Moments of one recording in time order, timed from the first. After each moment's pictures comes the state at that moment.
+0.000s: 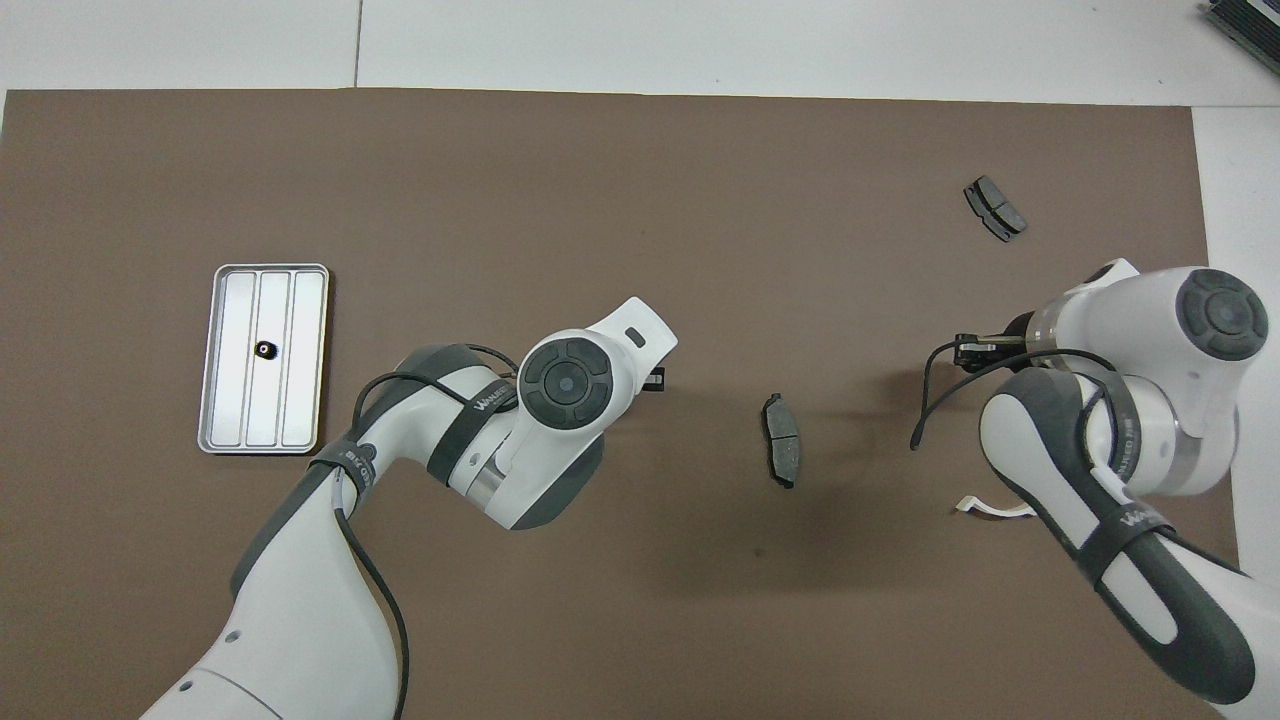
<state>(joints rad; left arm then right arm) -0.58 0.40 -0.08 -1.88 0.09 2.43 -0.63 0.05 0.16 -0.05 -2.15 0.04 2.39 0.09</state>
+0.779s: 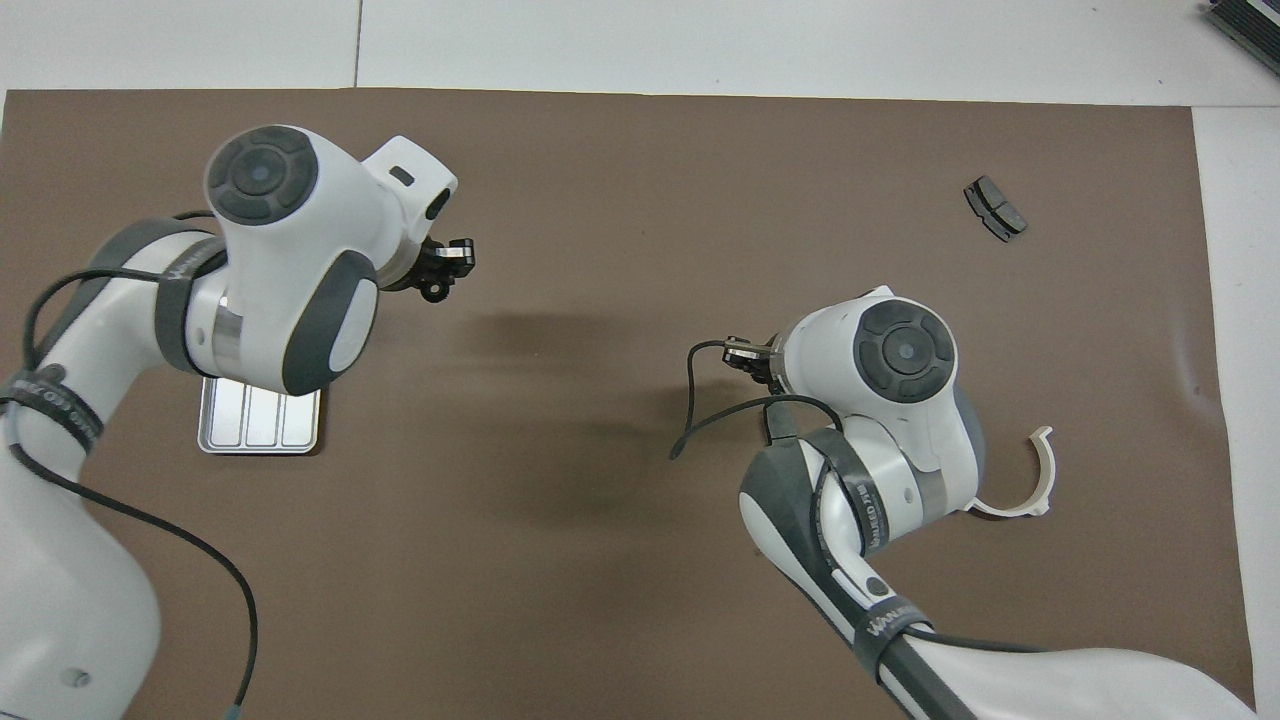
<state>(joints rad) -0.21 0.33 -0.08 -1.70 0.02 2.11 -0.32 0.48 0.22 -0.04 -2.03 0.04 2.39 0.70</state>
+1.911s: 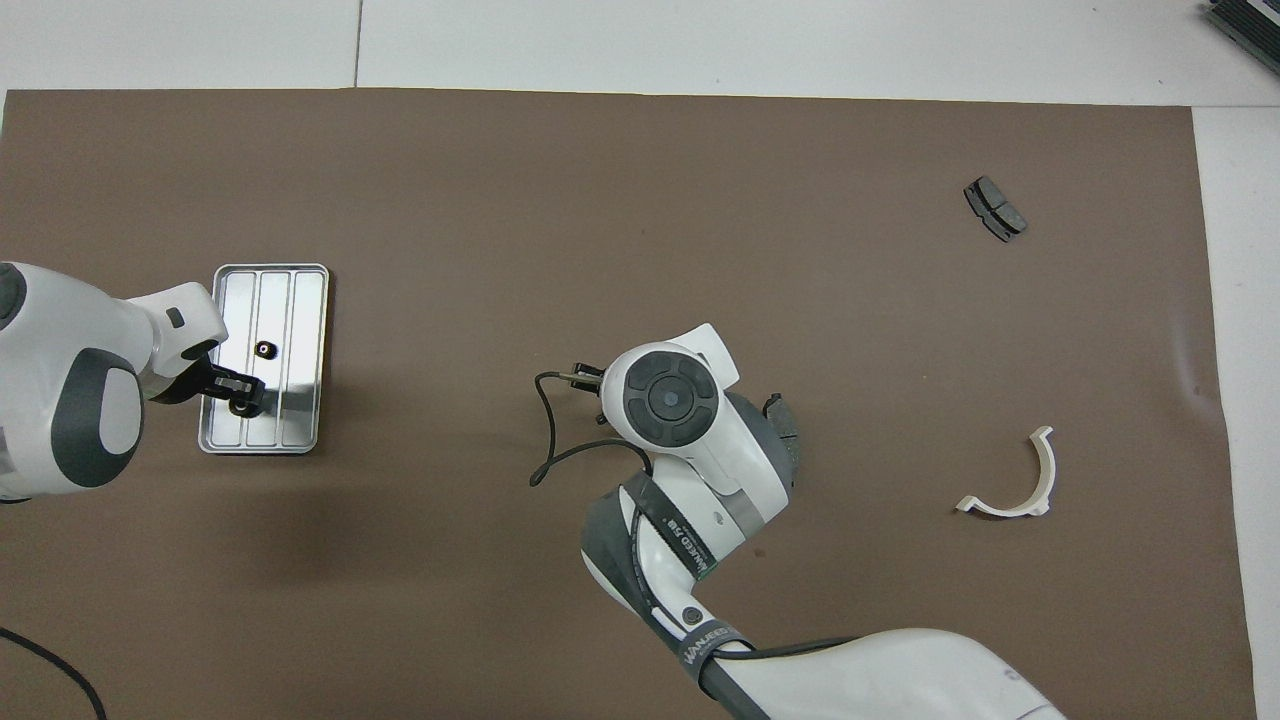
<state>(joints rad) 0.14 0.18 -0.08 -2.15 0.01 2.27 0.35 0.67 0.40 -0.05 -1.85 0.01 2.42 0.91</state>
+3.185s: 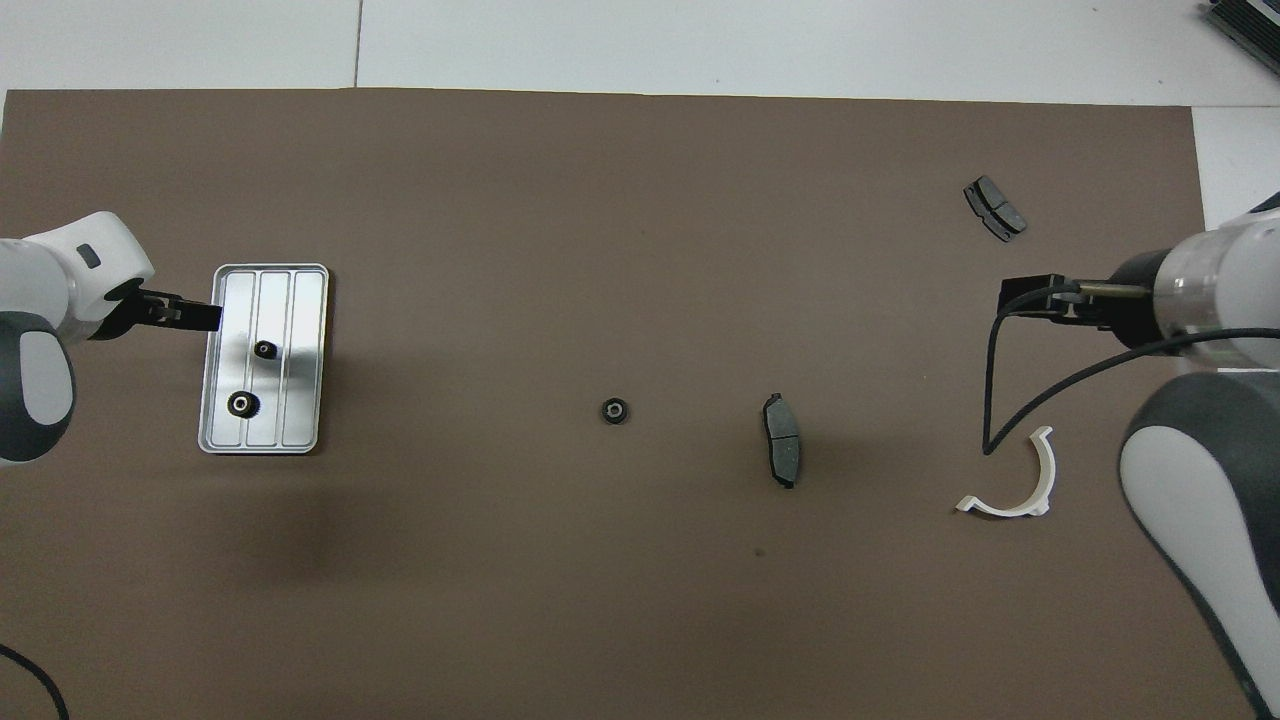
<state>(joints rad) 0.17 0.17 -0.08 -2.02 0.01 2.38 0.34 0.10 -0.09 -0.07 -1.87 0.01 1.96 0.18</state>
